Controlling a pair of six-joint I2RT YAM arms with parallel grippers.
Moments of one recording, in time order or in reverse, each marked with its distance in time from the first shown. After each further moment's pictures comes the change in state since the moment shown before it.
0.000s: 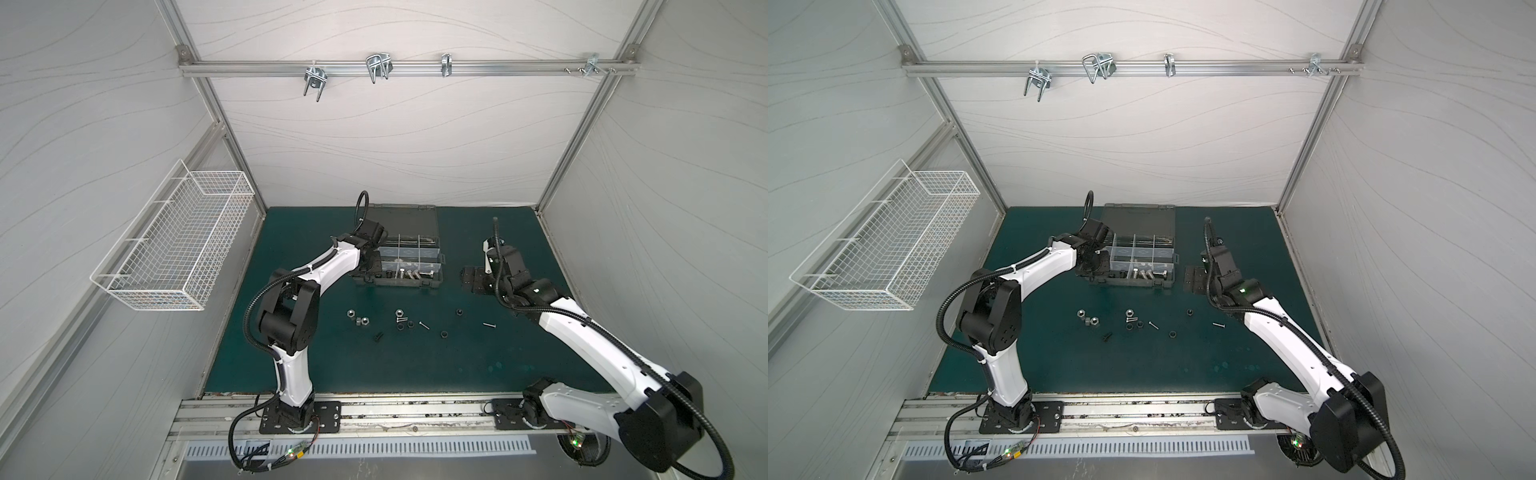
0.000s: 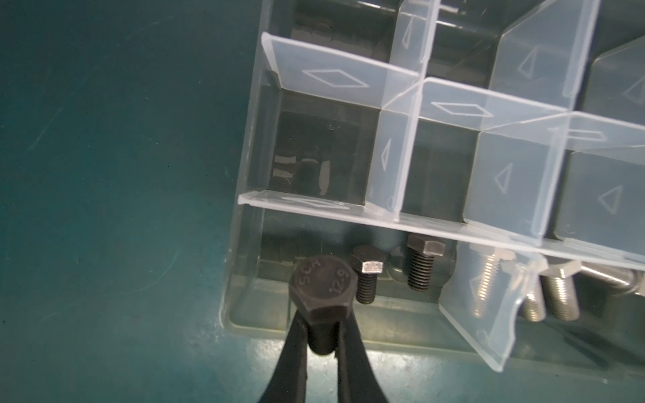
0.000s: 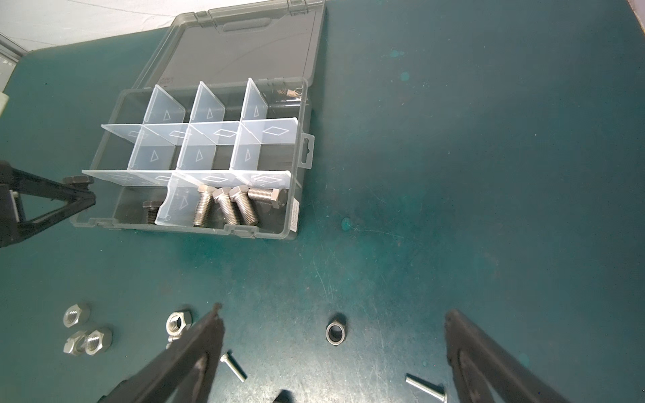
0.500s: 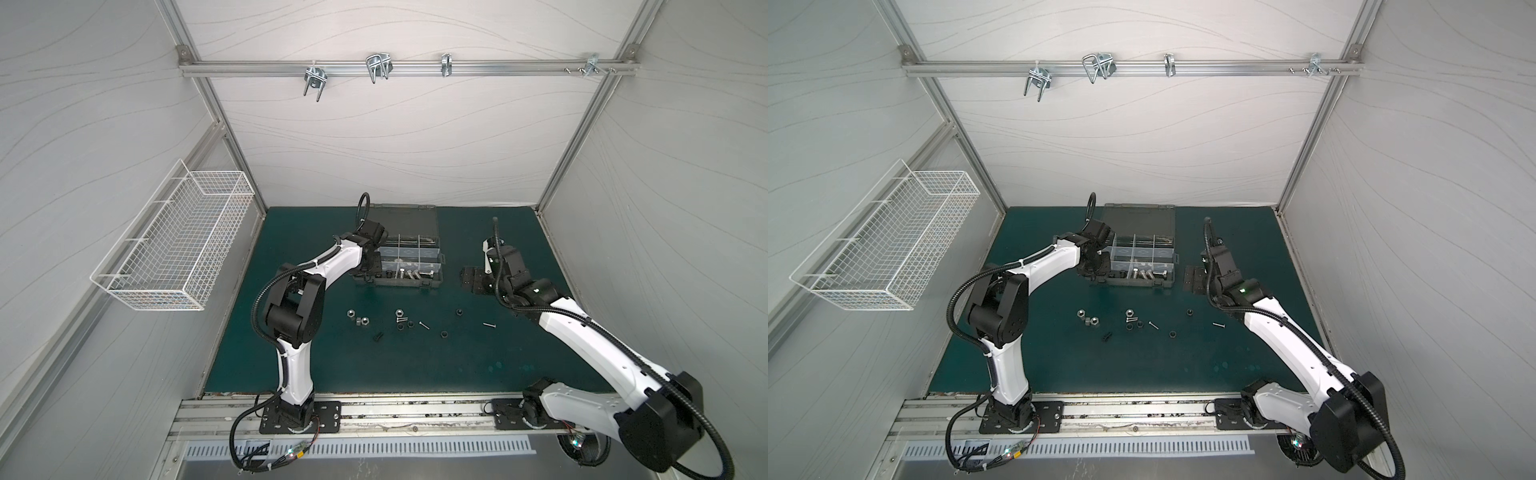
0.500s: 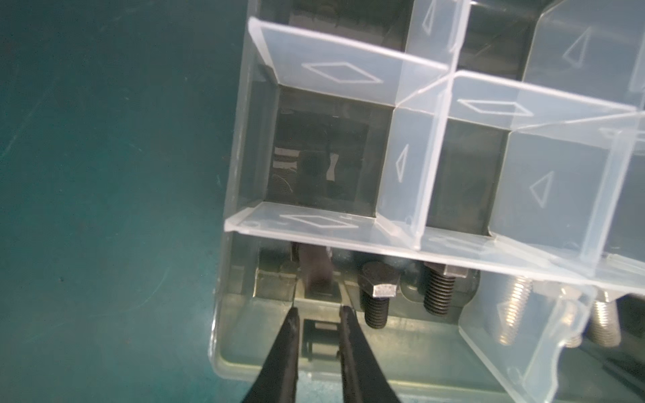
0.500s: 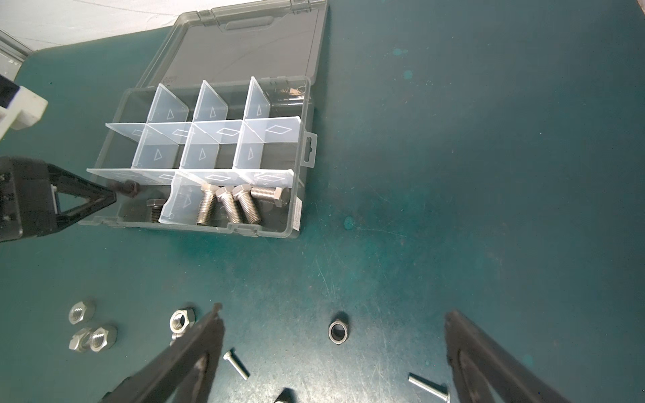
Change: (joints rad) left arm 0.010 0.060 0.042 -0.010 0.005 0.022; right arm 0.000 0.000 0.000 0.000 -0.007 0.001
